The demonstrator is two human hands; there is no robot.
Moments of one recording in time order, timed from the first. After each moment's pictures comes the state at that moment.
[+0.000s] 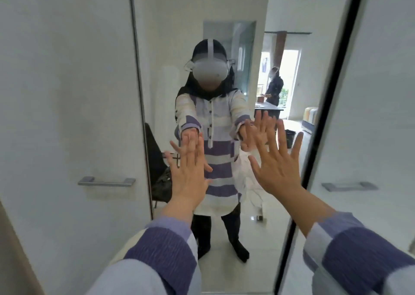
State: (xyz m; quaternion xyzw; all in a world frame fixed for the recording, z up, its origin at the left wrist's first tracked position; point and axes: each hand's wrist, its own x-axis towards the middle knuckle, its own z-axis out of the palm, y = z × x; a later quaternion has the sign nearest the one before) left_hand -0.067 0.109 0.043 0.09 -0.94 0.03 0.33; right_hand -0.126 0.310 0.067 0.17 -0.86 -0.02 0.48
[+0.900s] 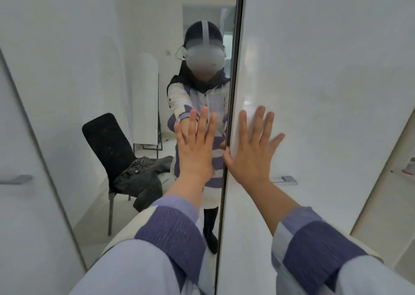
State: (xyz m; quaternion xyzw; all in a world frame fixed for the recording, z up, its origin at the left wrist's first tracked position) left_hand -0.179 0.340 0.063 0.09 -0.94 0.08 0.32; right_hand -0.207 0.467 0.059 0.13 -0.88 0.11 0.44
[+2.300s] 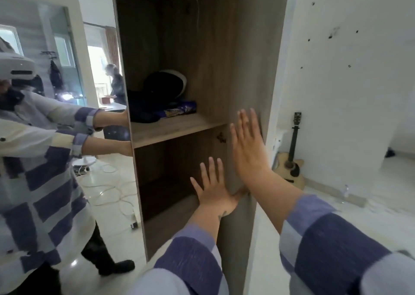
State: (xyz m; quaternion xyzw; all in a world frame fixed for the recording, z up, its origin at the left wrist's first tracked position) left_hand -0.083 0.509 0.019 -0.29 -0.94 -0.16 0.02; right_hand -0.027 0.572 0.114 -0.20 -0.85 -0.45 0.20
